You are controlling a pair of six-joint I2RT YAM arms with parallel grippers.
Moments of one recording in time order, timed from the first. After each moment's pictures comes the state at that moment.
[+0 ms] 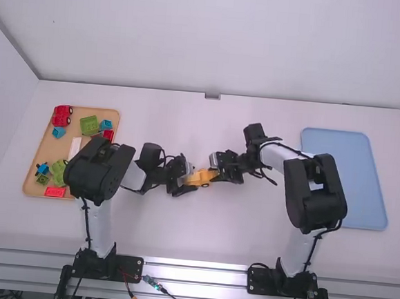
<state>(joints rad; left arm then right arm) -0.21 2.03 0.60 0.64 0.89 0.72 0.29 1.97 1.12 -0.58 -0.95 -1.52</state>
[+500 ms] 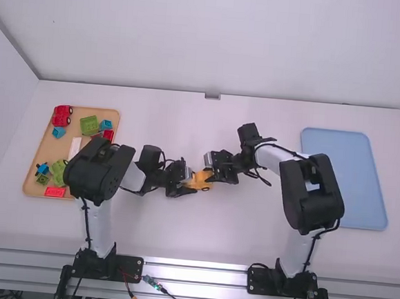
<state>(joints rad) -0.21 2.03 0.60 0.57 0.93 0.82 0.34 1.97 1.12 -0.55 -0.95 -1.44</state>
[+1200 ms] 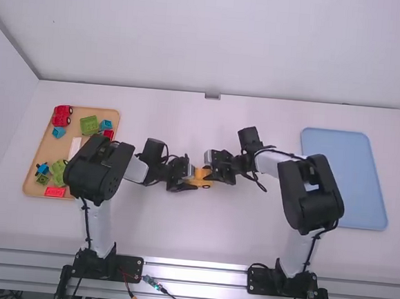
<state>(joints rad) -0.21 2.03 0.72 0.39 0.92 0.97 0.35 1.97 1.02 -0.29 -0.94 -1.21</state>
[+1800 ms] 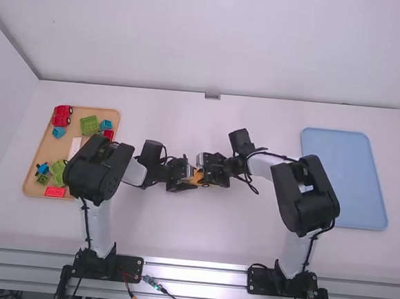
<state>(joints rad) -0.20 2.03 0.67 0.48 0.92 0.94 0.41 1.97 1.02 -0.26 -0.88 -1.14</state>
